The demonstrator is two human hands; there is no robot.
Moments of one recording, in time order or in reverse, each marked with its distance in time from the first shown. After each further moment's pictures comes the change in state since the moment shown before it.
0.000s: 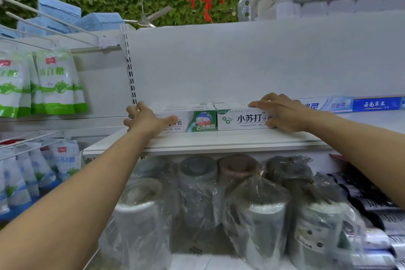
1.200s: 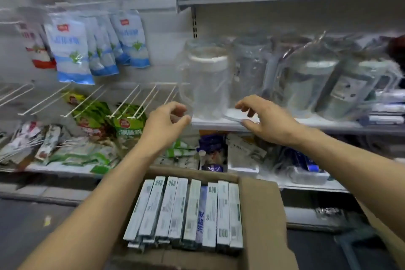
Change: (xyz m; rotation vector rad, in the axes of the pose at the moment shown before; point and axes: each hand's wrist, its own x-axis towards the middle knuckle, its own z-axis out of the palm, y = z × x) left_hand -0.254 -0.309 -0.071 -0.156 -0.294 0.208; right_hand -0.247 -0.327 0.130 0.466 -0.118 -0.128
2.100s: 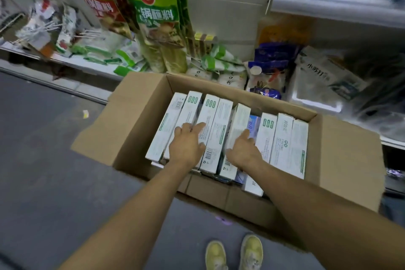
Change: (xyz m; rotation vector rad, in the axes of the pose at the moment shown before) left_hand -0.132 -0.308 0.179 0.487 -0.410 -0.461; right_hand -0.038 -0.032 0.428 0.230 -0.747 0.703
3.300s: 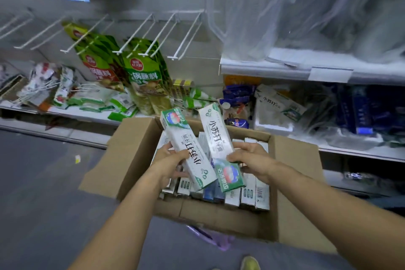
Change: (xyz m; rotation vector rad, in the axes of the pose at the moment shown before) left_hand -0.056 0.050 -0.123 -1.209 -0.180 -0.361; right_hand -0.116 0.023 -0.127 0.909 -0.130 -0.102
